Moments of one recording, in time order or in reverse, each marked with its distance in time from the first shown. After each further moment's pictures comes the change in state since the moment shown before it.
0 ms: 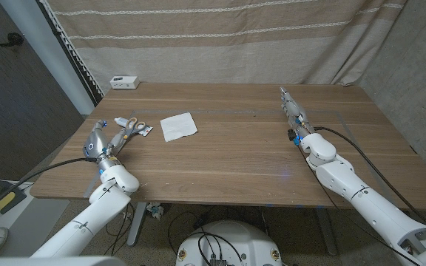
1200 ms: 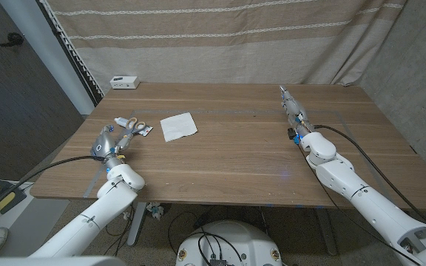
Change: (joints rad) left arm -0.053 0.001 0.067 0.013 -0.032 0.119 -0.034; left_hand 0.028 -0.002 -0.017 0.017 0.001 -0.004 -0.005 0.012 0.037 -0.019 -0.006 0.008 0.028 -0.023 0.005 -0.015 0.023 -0.027 0.002 0.008 -0.008; right arm 0.008 0.000 -0.003 0.005 -0.014 0.017 0.007; right_hand 0.000 0.000 -0.010 0.004 0.000 -0.007 -0.007 0.000 0.000 -0.005 -0.013 0.000 0.000 0.002 -0.013 0.000 0.000 -0.004 0.004 0.000 0.000
